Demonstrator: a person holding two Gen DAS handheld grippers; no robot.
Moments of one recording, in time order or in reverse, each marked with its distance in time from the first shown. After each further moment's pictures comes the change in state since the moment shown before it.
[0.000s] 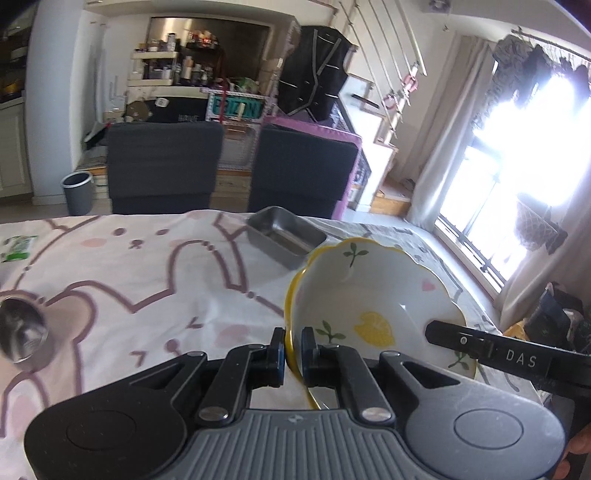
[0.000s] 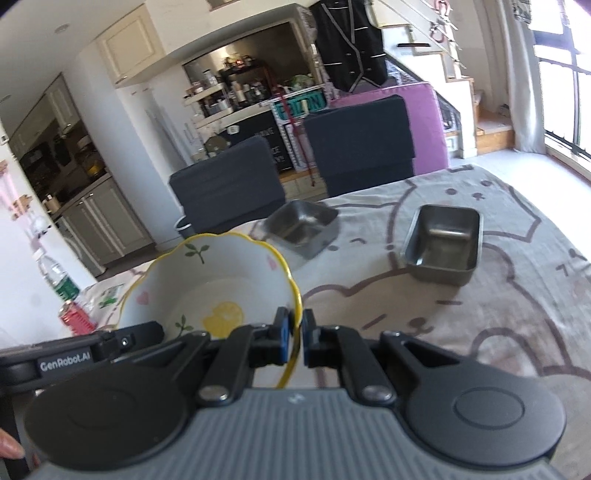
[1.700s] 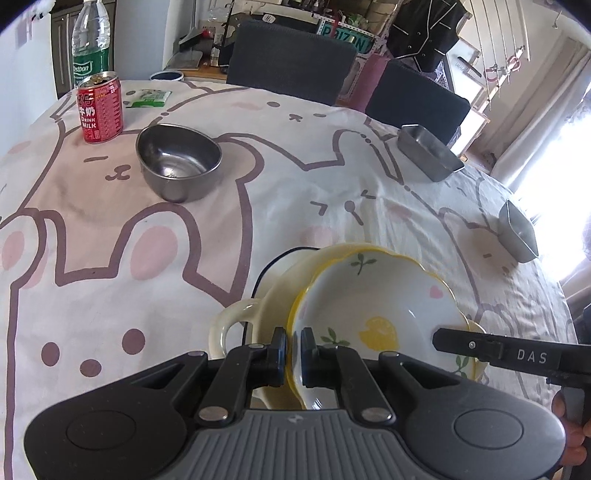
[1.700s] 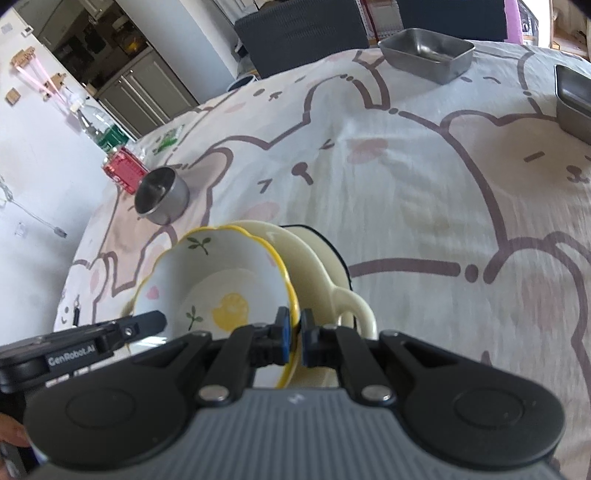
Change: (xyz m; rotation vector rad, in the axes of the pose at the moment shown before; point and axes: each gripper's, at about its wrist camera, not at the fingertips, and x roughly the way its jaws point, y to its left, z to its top) left arm -0.039 0.148 -0.094 -0.223 0.241 0.163; right arm 0.084 0.113 -0.094 -0.072 0.446 0.125
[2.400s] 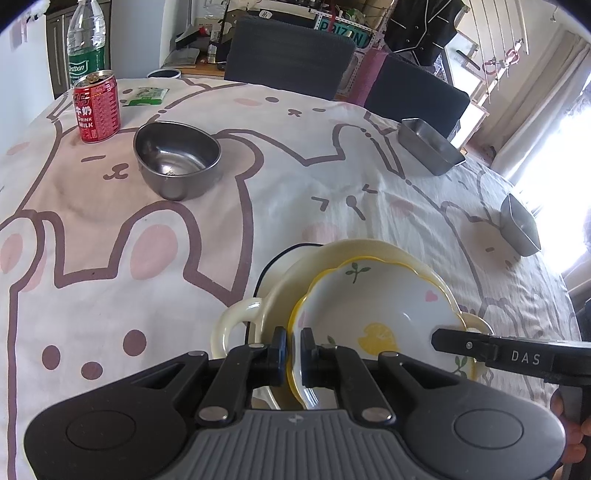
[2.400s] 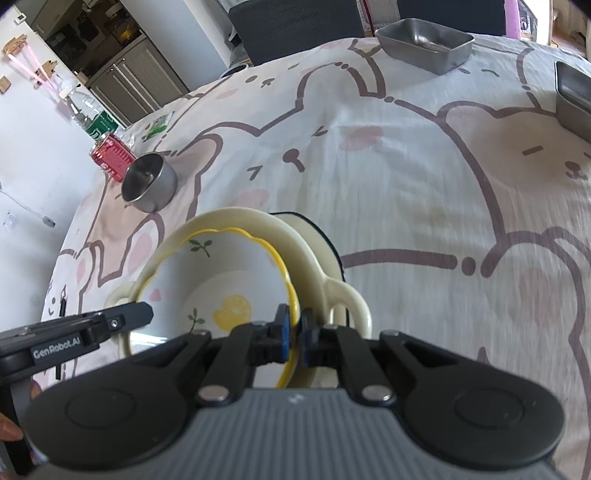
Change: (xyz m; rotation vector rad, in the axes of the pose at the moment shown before) left arm 0.002 0.001 0.002 0.016 0.012 0.004; right arm 0.009 0.002 -0.001 -0.008 0.032 -0.031
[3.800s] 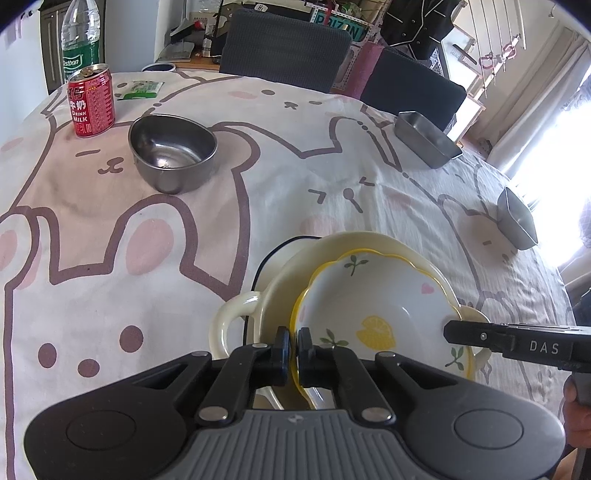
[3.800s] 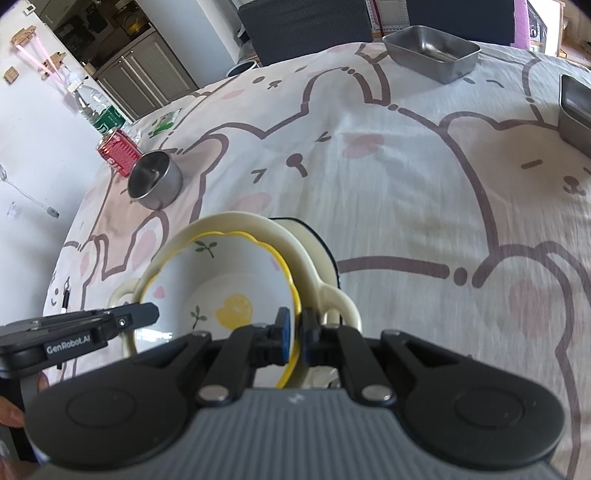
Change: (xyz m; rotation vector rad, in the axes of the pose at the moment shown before) left arm 0.002 0.002 0.000 0.006 0.023 -0.017; right arm -0.012 -0.002 0.004 -0.037 0.008 0.004
